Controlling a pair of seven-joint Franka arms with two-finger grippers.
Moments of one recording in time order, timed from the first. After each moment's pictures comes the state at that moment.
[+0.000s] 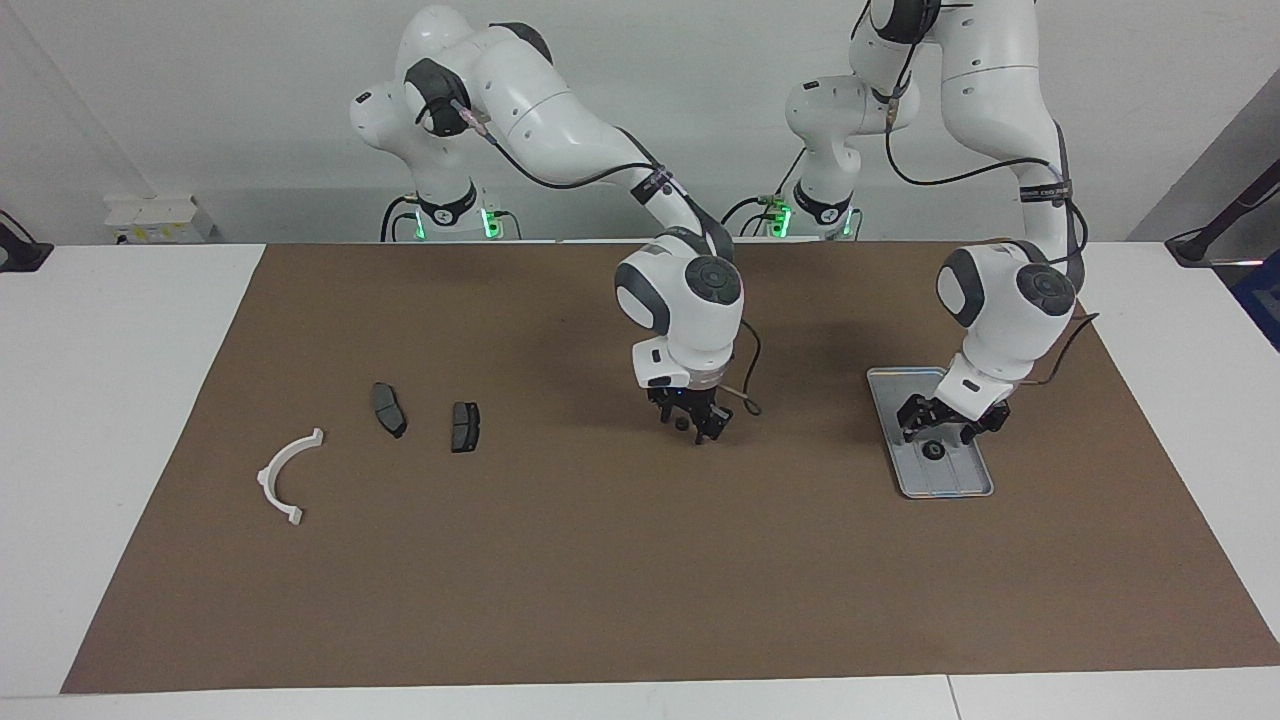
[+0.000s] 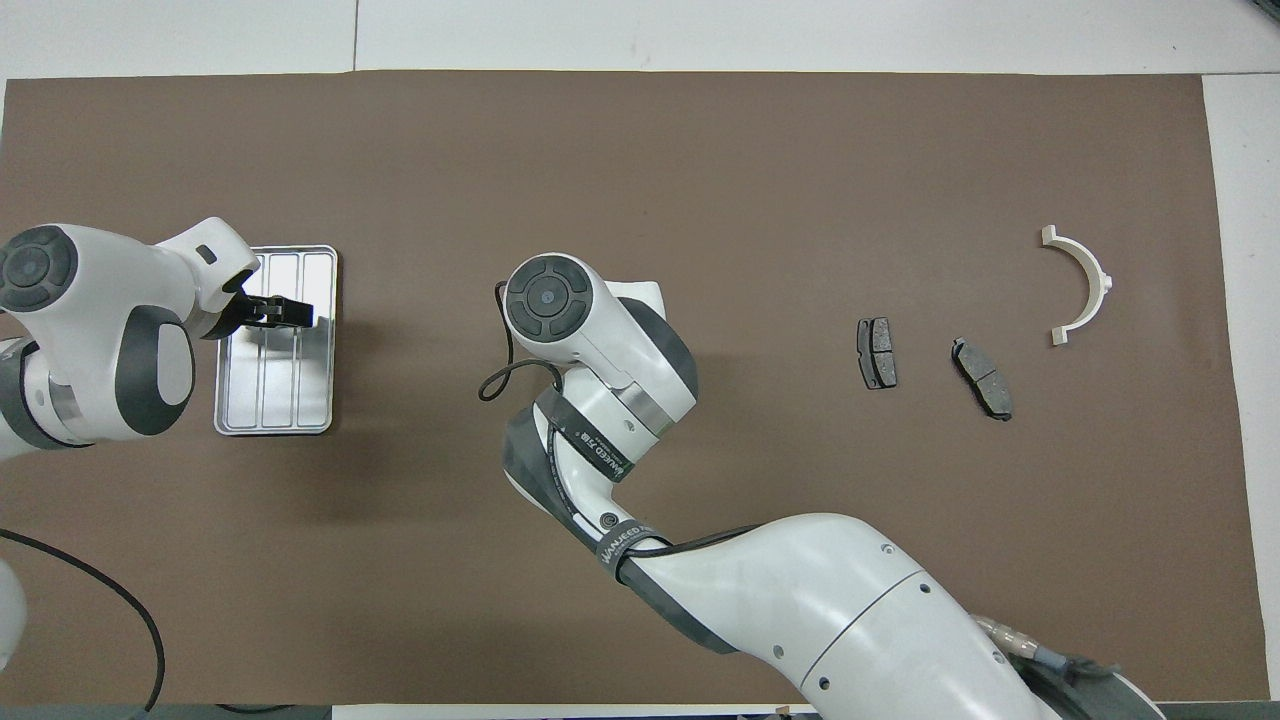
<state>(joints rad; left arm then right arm) 0.04 0.30 -0.04 -2.05 -0.01 2.44 0.14 0.65 0.73 0.04 -1.35 -0.10 2.09 1.40</state>
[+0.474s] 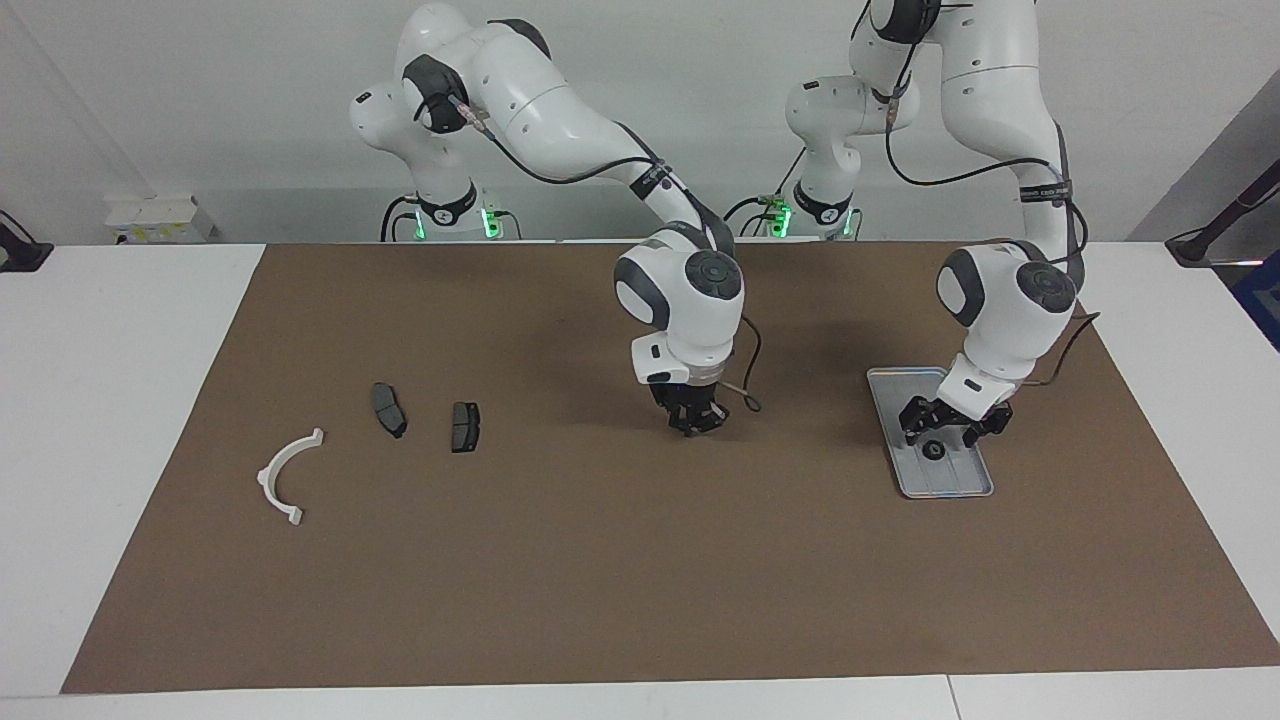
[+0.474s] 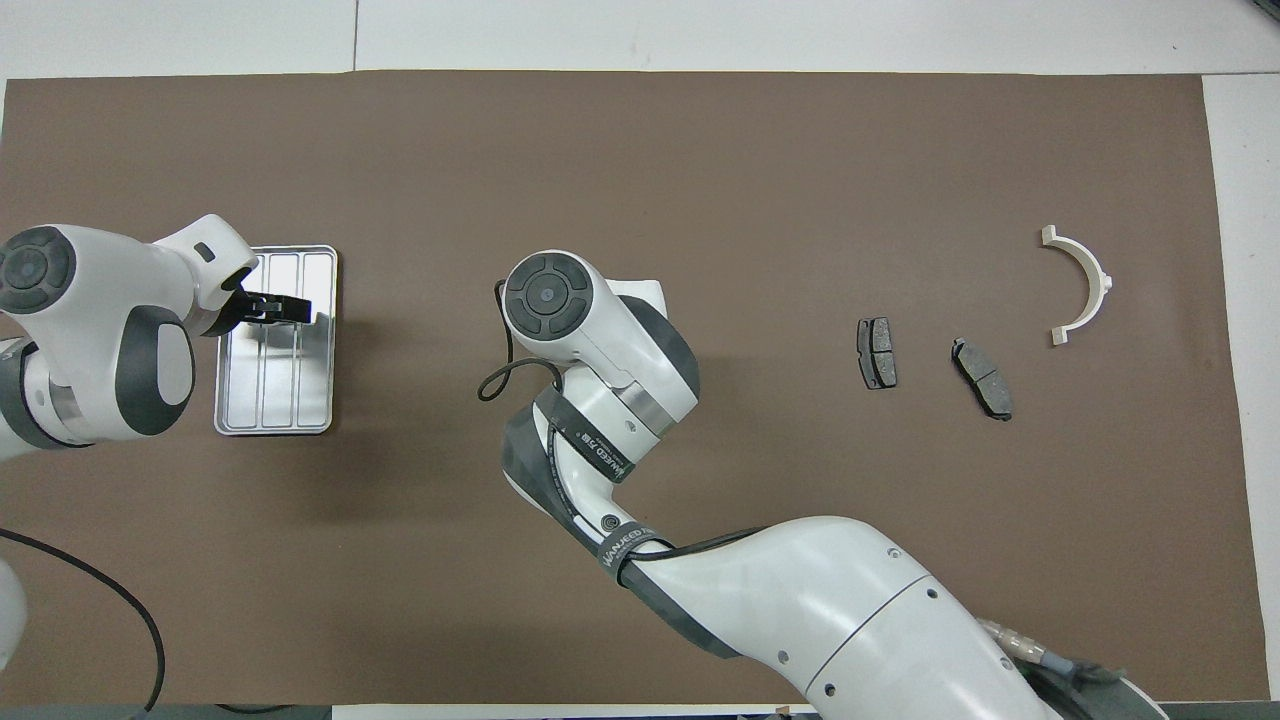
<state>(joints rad) 0.04 0.30 -0.04 -2.05 -0.01 2.46 0.14 0.65 0.72 0.04 -1.35 -0.10 2.08 1.40</state>
